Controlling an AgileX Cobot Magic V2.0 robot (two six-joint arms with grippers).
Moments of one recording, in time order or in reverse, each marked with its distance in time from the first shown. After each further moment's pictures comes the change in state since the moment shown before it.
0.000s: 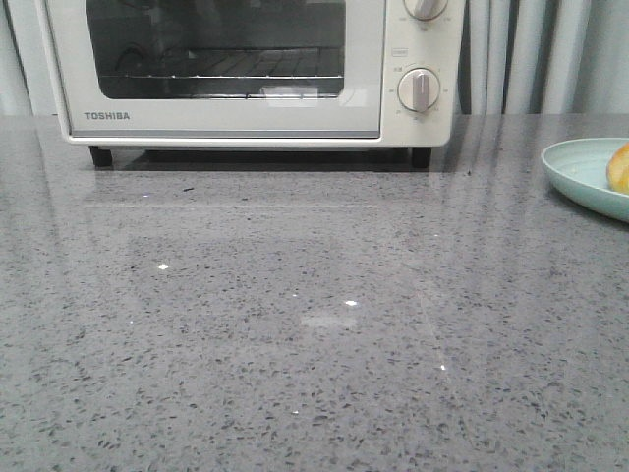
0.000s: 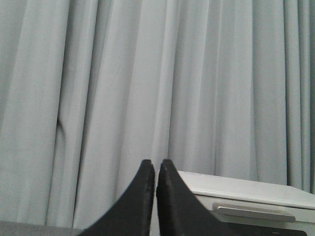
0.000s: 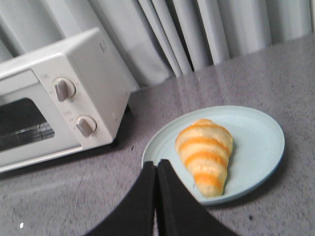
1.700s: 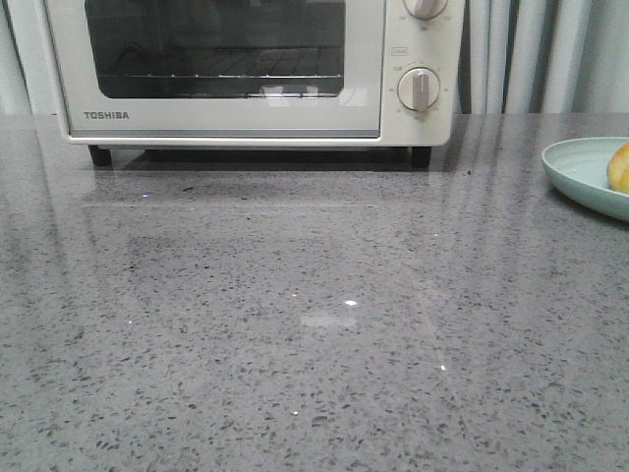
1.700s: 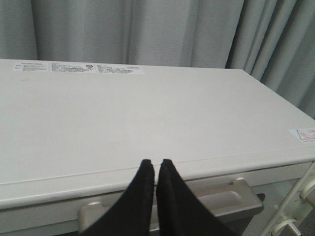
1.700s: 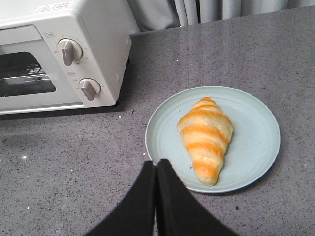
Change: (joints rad) left arm -0.390 1.356 -0.826 -0.016 0.068 -0.003; right arm 0.000 0.414 -0.499 -0.002 0.395 -0.138
